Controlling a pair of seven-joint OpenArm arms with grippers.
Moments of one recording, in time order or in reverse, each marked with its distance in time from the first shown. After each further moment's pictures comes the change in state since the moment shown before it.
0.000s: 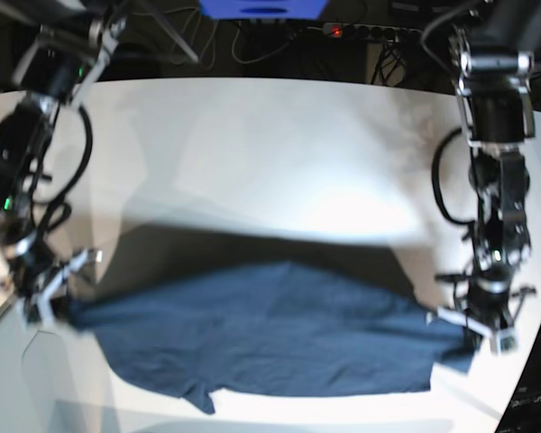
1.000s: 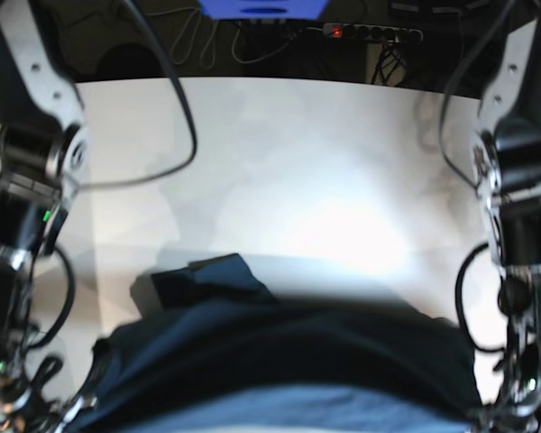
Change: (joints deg) left arm -30.7 -1.2 -0.3 -16.8 -0.3 -0.5 8.1; right arm 36.1 6.6 -10.5 -26.8 -7.6 -4.5 -1.0
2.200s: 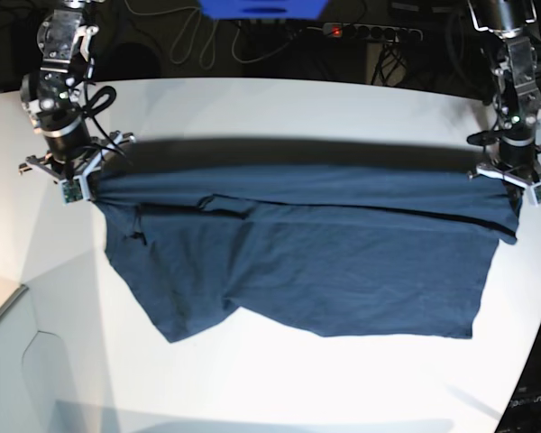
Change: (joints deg) left arm 54.4 0.3 -14.9 13.9 0.0 -0.1 -17.9; right arm -56.5 -9.9 6.7 21.3 0.4 -8.7 12.3
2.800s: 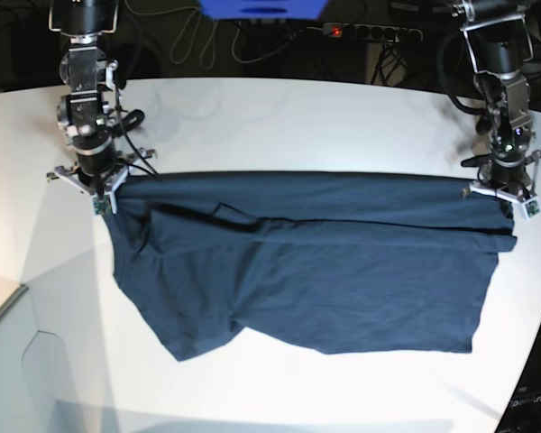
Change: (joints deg) left arm -12.2 -0.3 0.1 -19.1 0.0 0.0 -1.2; right arm 7.8 3.5 -12.0 -20.0 0.7 -18.1 1.8
